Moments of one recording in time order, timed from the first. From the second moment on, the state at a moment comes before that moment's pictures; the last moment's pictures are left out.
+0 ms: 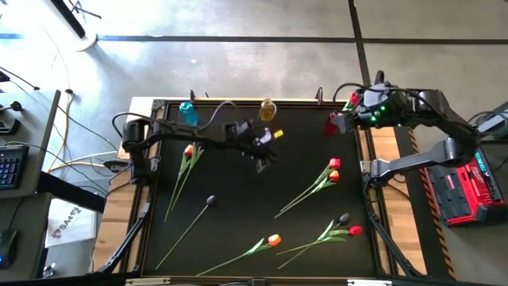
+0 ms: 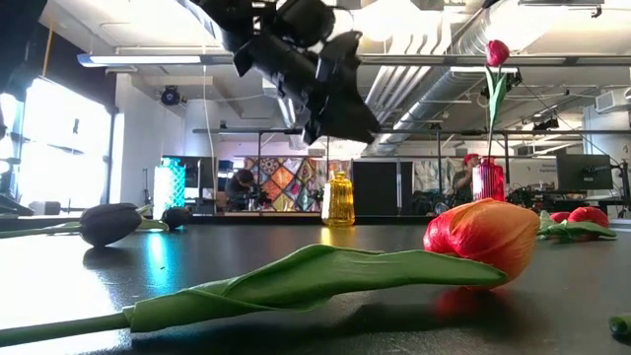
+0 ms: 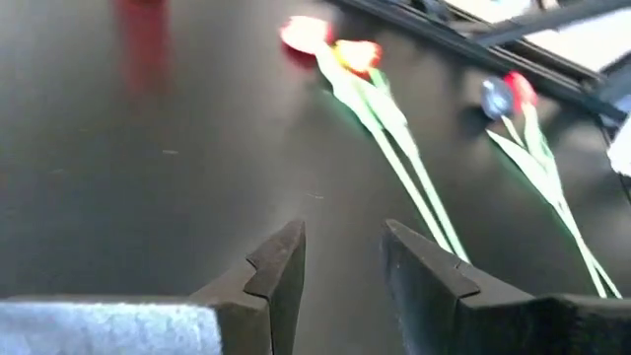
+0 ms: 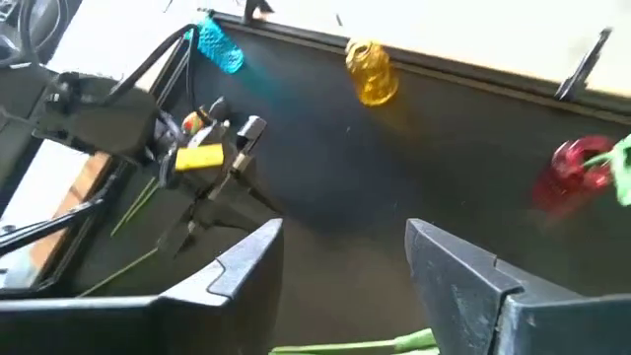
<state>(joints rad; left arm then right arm) 0.16 1.87 1.30 -0.10 0.19 -0.21 -0.16 1.10 1.65 -1.38 0.24 0.89</state>
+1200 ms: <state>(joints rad) 0.05 1.87 1.30 -0.42 0.13 -0.14 0.53 1.32 1.19 -1.10 0.13 1.99</state>
